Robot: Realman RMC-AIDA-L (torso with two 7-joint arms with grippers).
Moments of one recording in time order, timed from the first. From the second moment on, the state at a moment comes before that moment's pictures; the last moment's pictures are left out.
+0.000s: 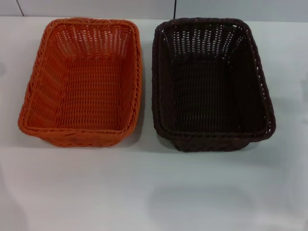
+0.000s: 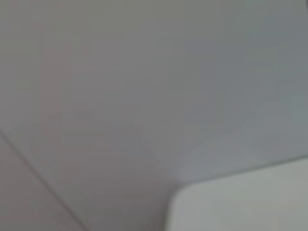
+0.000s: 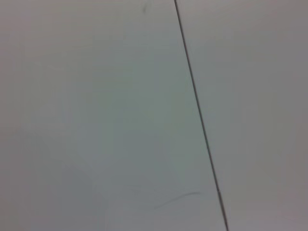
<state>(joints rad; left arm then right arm) -0.50 -2.06 0.80 0.83 -0.18 -0.17 0.76 0.25 2.09 -2.37 -0.57 -1.85 1.25 2.95</state>
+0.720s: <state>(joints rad) -0.56 -2.06 0.77 1.45 -0.38 -1.41 0.67 0.26 2.09 -2.37 -0.58 -1.85 1.23 2.95</state>
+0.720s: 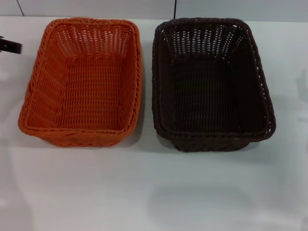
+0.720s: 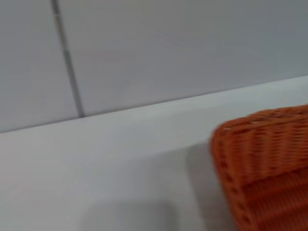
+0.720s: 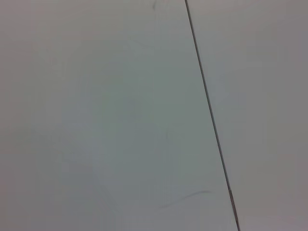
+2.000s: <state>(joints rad) -0.47 -2.07 1.06 1.26 -0.49 -1.20 0.54 0.25 2.08 -2.38 -0.58 -1.85 1.24 2.95</state>
